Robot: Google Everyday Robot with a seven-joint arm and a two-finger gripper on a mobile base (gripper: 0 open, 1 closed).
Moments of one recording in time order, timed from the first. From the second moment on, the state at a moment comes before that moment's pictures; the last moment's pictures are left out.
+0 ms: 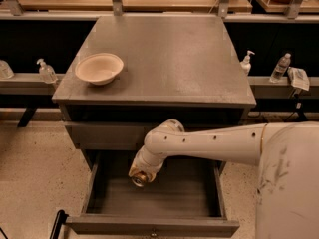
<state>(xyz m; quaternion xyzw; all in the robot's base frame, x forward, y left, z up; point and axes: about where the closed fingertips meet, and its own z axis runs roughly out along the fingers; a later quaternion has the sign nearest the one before) 0.550 0.070 0.487 -0.98 0.10 -0.02 0.19</state>
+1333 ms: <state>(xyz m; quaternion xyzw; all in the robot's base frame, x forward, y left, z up) 0.437 -0.016 0.576 -0.94 0.08 0.08 0.32</state>
